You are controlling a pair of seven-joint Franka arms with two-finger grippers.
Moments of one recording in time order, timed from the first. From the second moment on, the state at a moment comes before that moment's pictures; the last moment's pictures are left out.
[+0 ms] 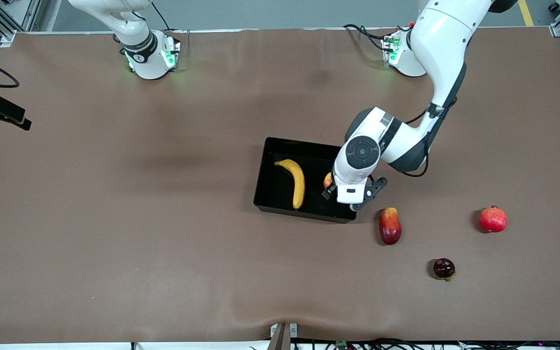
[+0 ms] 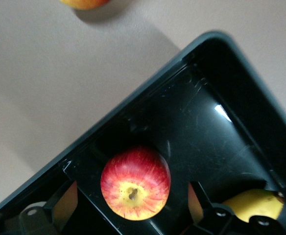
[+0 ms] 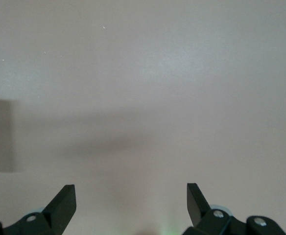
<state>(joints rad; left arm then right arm) -0.36 0.58 -0.23 -1.70 0.10 2.15 -1.35 -0.01 0.01 -0.07 -1.50 0.01 1.46 0.00</state>
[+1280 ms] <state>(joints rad) -0.37 0.52 -0.23 -1.66 0.10 2.12 -1.32 -0.01 0.01 -0.07 -1.50 0.01 1.46 0.00</state>
